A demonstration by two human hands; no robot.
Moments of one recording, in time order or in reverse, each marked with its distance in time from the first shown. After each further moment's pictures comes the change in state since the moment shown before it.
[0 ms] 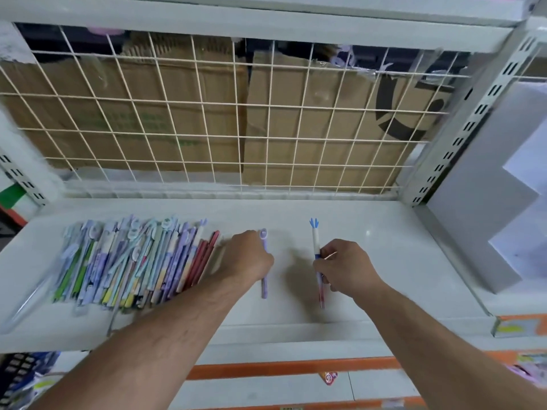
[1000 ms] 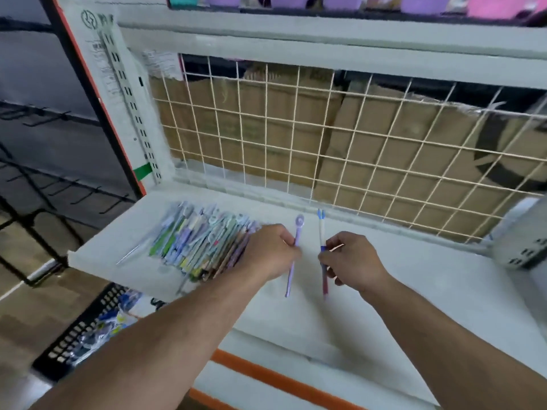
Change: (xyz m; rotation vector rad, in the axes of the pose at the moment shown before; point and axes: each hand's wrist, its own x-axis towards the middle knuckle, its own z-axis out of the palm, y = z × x) left_hand -0.029 -0.030 -0.044 -0.439 0.201 -0.203; right_hand 0.007 -0.078 0.040 0.010 -0.256 -0.249
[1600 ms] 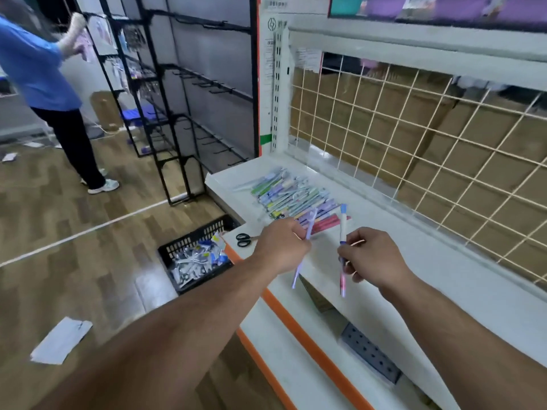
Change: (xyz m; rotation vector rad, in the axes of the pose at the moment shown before) left_hand -0.152 -0.015 -0.021 -0.079 0.377 -0.254; right_hand -0.065 -0.005 0.012 -0.101 -0.376 -0.288
